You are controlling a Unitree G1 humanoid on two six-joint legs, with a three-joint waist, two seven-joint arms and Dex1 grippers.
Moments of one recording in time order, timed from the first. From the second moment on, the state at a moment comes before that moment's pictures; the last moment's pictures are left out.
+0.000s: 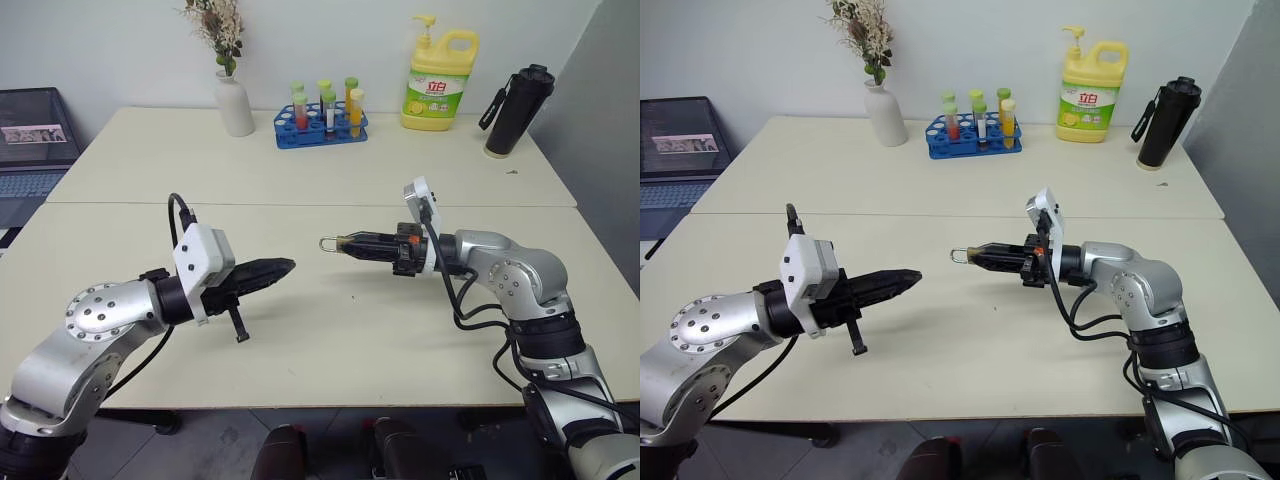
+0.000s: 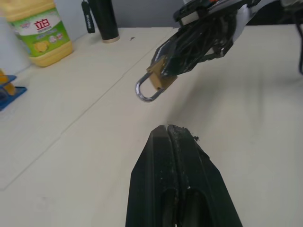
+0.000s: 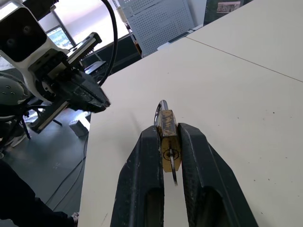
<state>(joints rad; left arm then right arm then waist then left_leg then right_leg) -0.12 0.90 0.10 -0.50 -0.62 0.33 -0.77 -0.69 -0.41 0.10 -0.05 0.68 0.86 0.93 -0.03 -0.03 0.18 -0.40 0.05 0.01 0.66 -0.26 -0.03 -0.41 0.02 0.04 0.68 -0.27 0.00</state>
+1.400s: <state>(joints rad) -0.30 0.76 0.10 -0.47 -0.69 0.53 -0.86 -0.69 -0.41 0.10 -0.07 0.69 0.86 0.94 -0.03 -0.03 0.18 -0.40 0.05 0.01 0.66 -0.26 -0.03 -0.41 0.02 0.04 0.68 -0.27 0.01</state>
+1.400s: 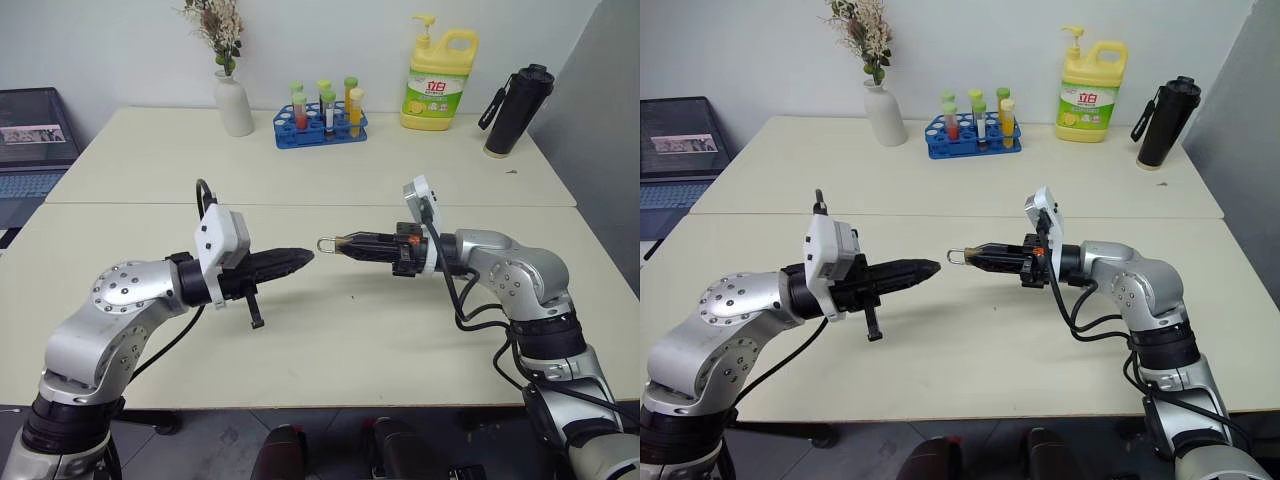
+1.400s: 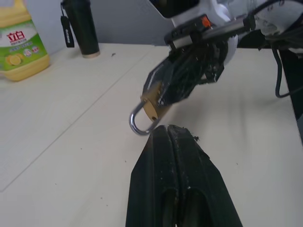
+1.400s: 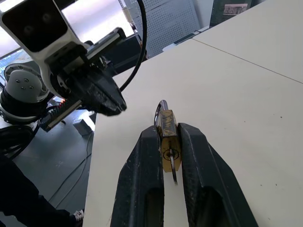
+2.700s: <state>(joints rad) -0.29 0.74 0.04 -0.48 -0.59 0.51 -0.88 -0.69 -0.42 0.10 -0.08 0.69 0.89 0.98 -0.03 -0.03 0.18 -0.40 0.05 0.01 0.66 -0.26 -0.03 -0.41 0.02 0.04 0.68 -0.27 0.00</state>
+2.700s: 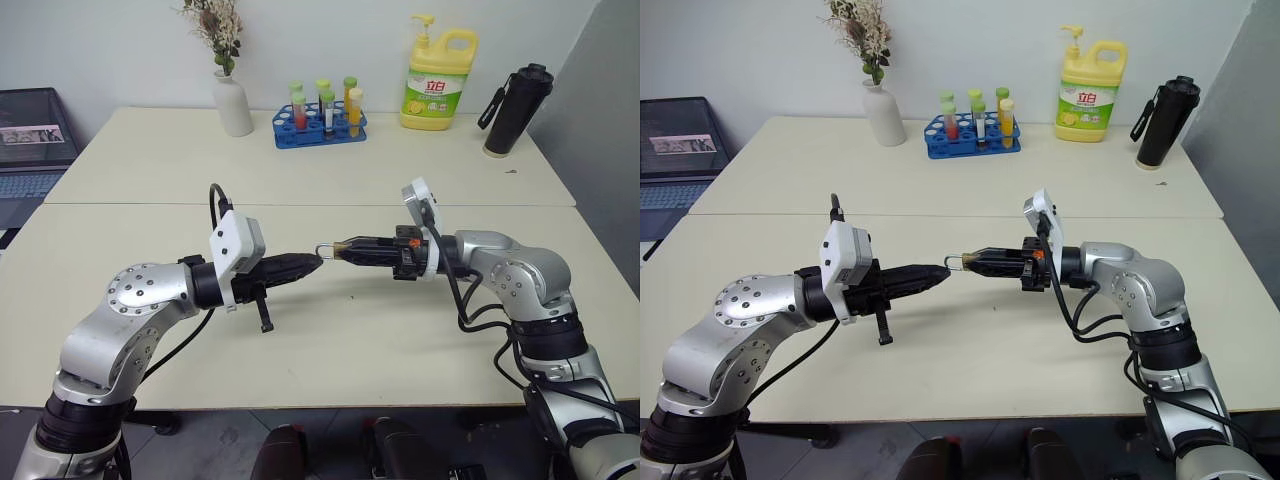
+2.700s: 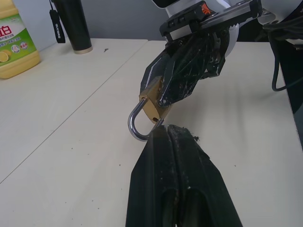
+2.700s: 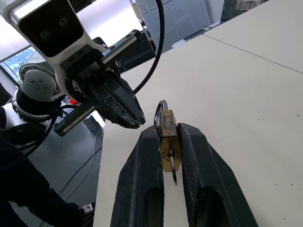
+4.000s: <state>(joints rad) -0.27 0.73 0.03 -0.50 -0.57 0.51 -0.88 -0.69 -0.40 0.10 -0.09 0.69 0.90 0.98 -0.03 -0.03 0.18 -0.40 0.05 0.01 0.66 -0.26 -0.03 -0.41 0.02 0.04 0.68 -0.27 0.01</state>
